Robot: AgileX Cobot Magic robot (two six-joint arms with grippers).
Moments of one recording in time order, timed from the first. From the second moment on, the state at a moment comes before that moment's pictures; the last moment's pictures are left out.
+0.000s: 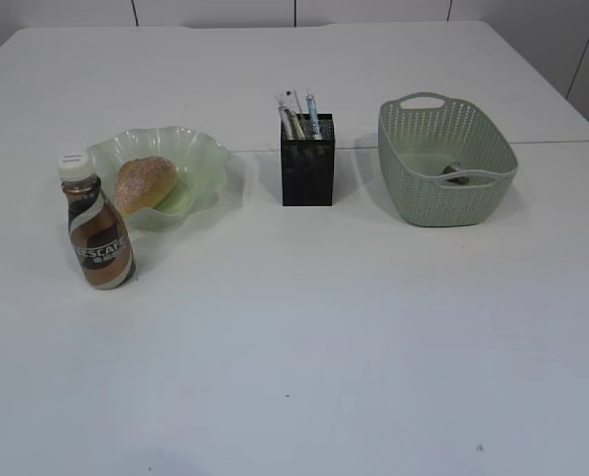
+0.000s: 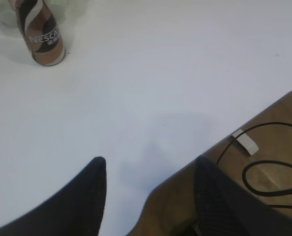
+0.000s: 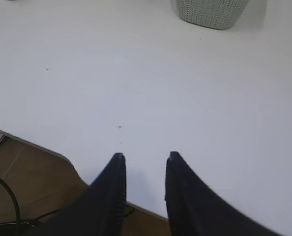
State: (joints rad) left arm -0.29 0.15 -0.51 -0.26 1.09 0.19; right arm 0.28 0.05 -0.51 0.03 1.18 -0.11
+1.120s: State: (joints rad) left arm -0.27 0.10 -0.51 -0.12 1.11 0.14; right arm 0.26 0.04 -0.49 0.03 1.16 -0.11
